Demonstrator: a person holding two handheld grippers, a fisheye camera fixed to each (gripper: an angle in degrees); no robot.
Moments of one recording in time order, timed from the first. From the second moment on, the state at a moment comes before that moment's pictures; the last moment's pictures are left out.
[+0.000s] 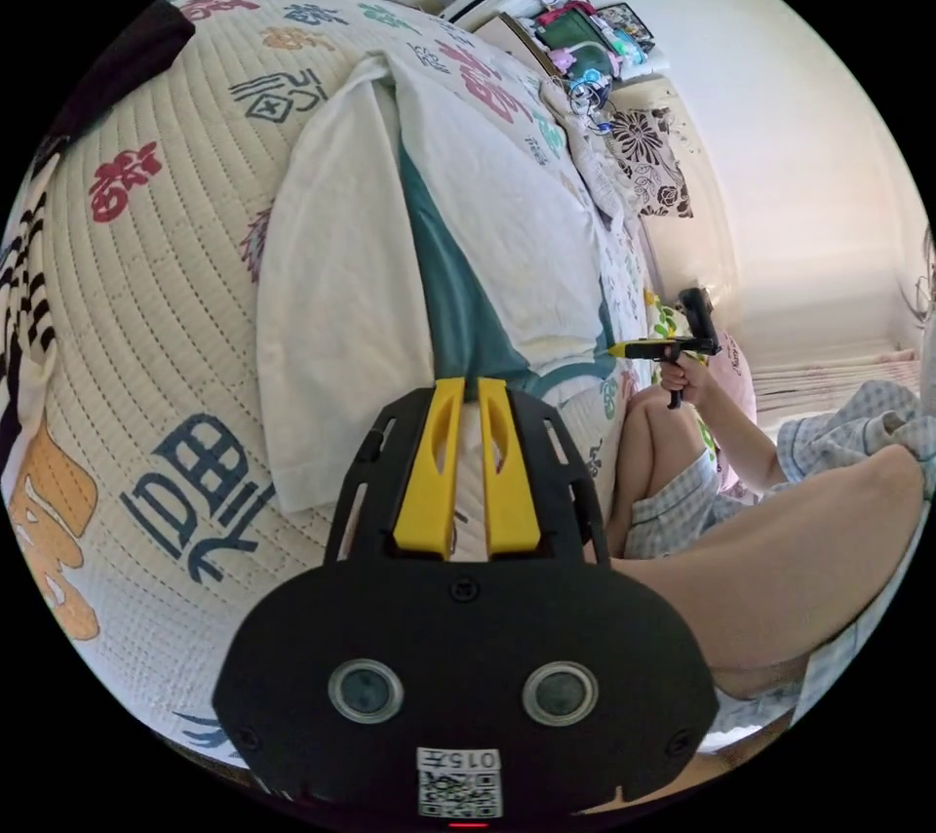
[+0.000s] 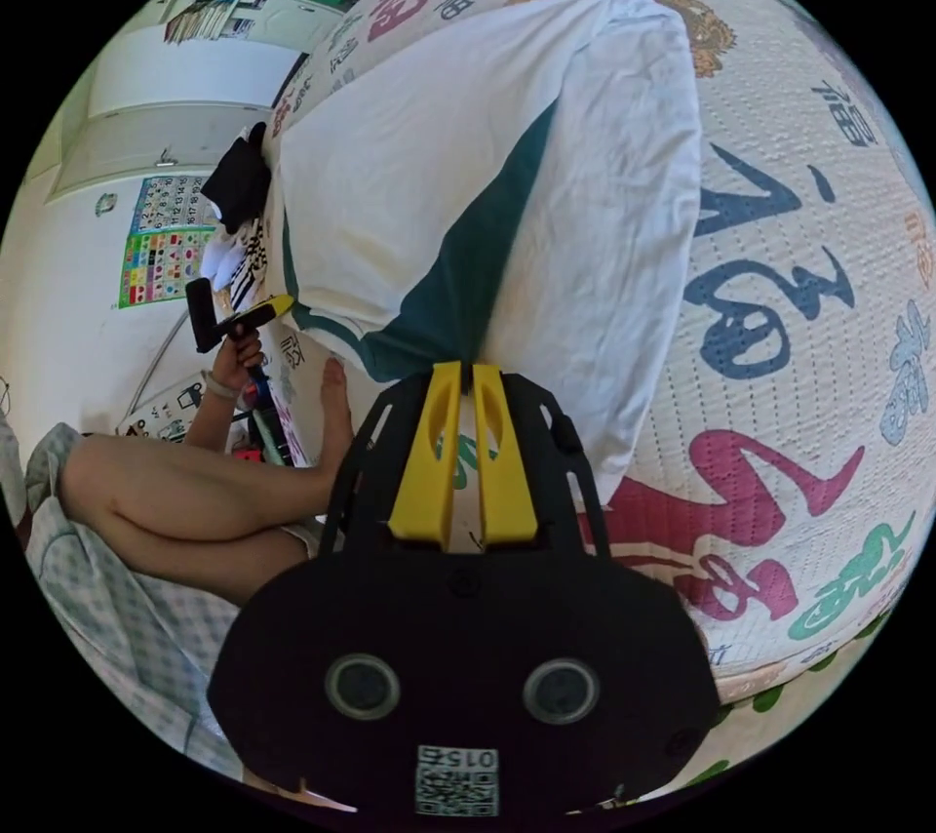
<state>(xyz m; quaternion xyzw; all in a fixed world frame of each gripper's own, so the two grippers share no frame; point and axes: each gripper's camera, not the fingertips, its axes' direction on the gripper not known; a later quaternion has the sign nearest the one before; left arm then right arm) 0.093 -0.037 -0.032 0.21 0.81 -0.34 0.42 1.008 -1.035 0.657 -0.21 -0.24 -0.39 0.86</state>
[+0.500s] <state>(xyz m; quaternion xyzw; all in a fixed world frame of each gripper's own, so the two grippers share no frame) 0.014 -0.072 0.073 0.24 0.77 -0.46 0.37 0.902 -1.163 0.644 -0.10 -0.35 -0.24 0.90</state>
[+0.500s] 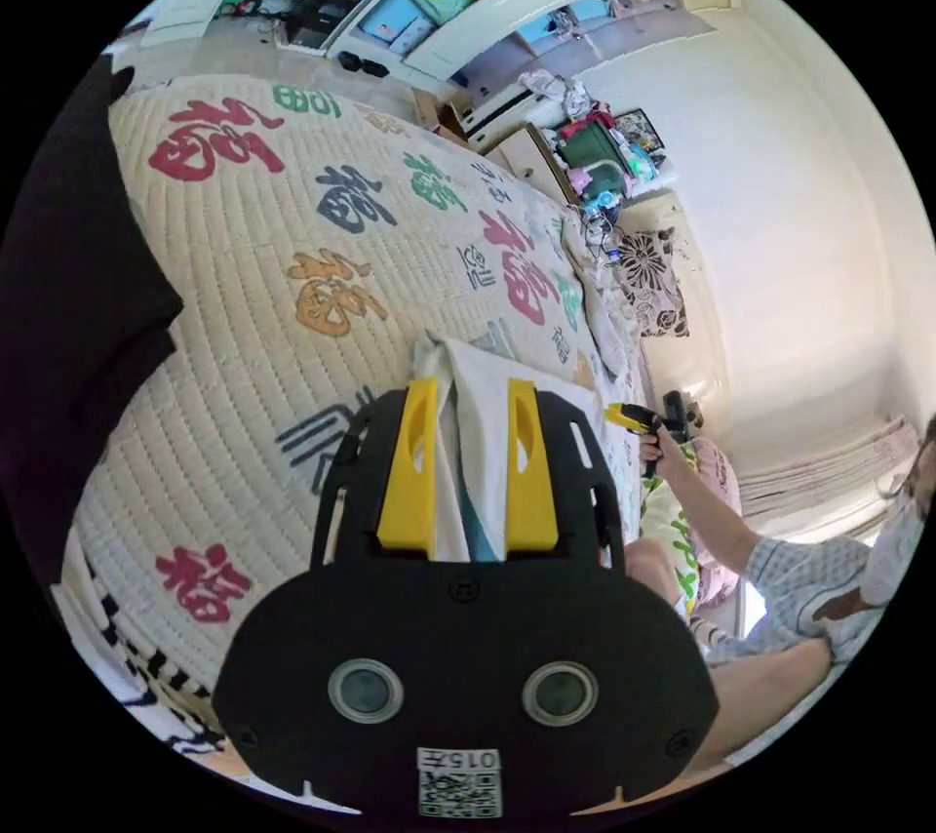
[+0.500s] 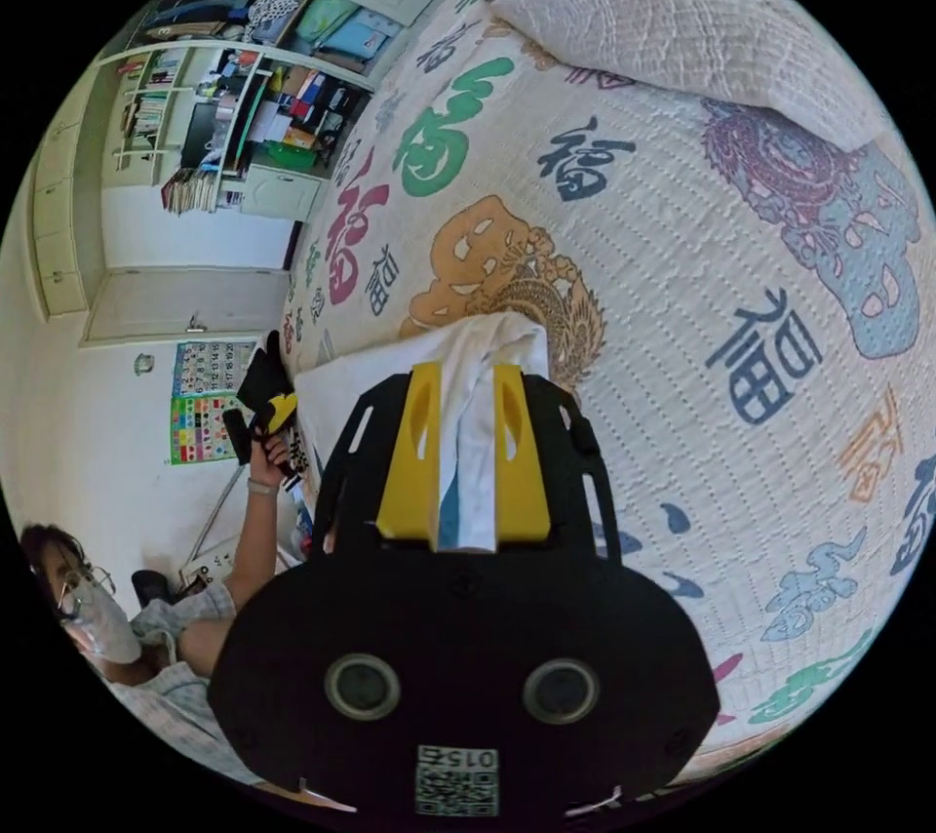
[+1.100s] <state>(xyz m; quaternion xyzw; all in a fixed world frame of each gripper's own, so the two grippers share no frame) 0.031 -0.040 0.055 0.33 0.78 -0.43 0.30 0.744 -1.103 0.602 -0.01 -0.34 -0.30 0.89</state>
